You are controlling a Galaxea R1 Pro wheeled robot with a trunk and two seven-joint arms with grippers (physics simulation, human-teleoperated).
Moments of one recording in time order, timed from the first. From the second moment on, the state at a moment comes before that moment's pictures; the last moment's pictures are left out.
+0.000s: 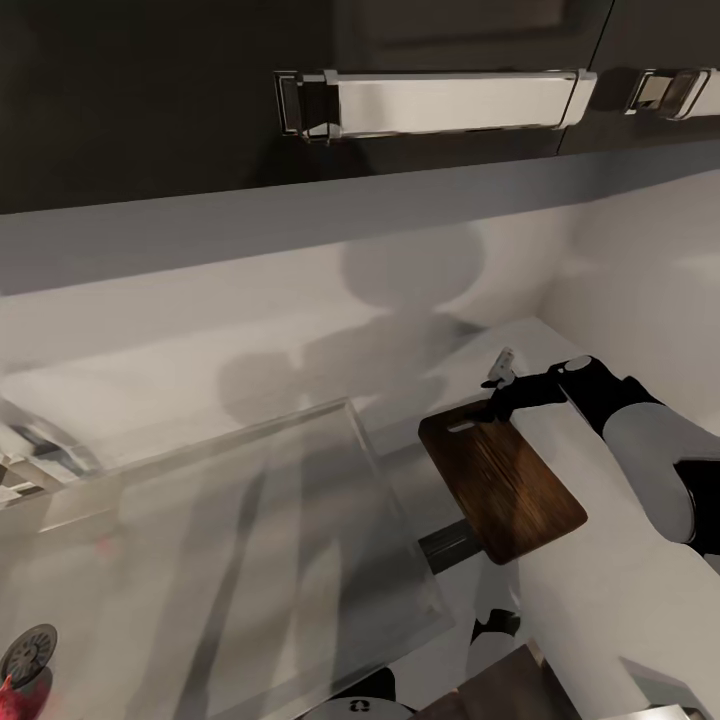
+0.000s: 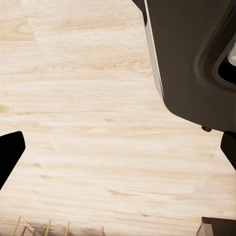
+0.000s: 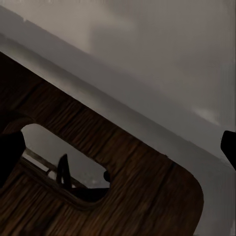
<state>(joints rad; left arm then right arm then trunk) 0.07 0.01 0.01 0.03 0.28 -0.18 0.00 -1.40 -0.25 0.08 -0.21 0.55 0.01 1.01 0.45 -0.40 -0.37</state>
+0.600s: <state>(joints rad) 0.07 0.01 0.01 0.04 0.28 -0.18 0.00 -1.40 -0.24 0.12 -0.25 0.62 0.06 1.03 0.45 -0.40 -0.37</state>
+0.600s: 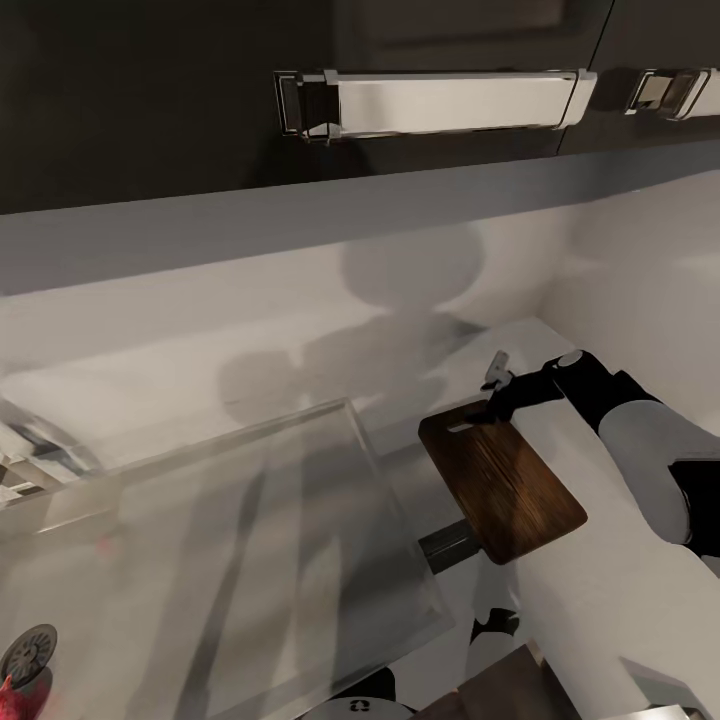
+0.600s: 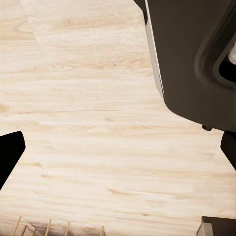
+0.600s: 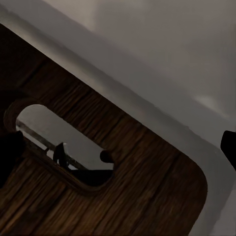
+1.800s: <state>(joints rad) 0.07 0.00 0.01 0.04 0.28 -0.18 0.00 -1.40 -0.22 0.16 -0.26 0.63 0.06 1.06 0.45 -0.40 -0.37</state>
